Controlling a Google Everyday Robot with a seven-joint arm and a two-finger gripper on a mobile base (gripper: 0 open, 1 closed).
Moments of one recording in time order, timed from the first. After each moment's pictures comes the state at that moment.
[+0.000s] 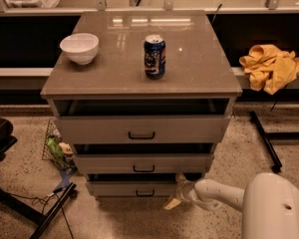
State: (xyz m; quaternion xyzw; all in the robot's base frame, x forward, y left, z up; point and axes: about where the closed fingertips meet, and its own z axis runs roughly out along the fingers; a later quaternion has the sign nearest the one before) arm 0.608 -0.108 0.193 -0.56 0.74 0.08 0.37
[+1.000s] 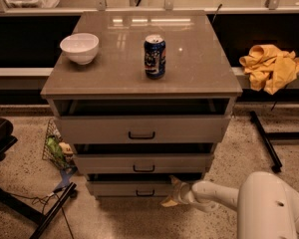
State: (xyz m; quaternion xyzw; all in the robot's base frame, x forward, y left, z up) arm 0.597 -0.096 0.177 -0.56 0.74 0.10 0.36
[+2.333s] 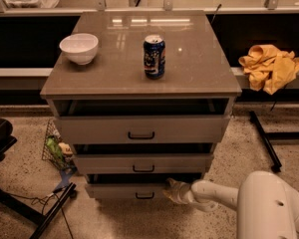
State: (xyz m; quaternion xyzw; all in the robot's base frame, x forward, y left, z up) arm 0.596 -0.092 0.179 -0.56 0.74 0.10 0.36
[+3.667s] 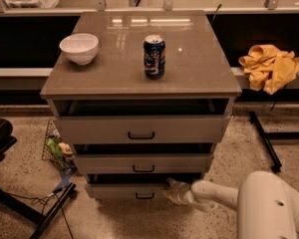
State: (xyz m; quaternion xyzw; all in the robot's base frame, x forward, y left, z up) arm 0.596 -0.092 0.179 -0.56 0.74 0.10 0.36
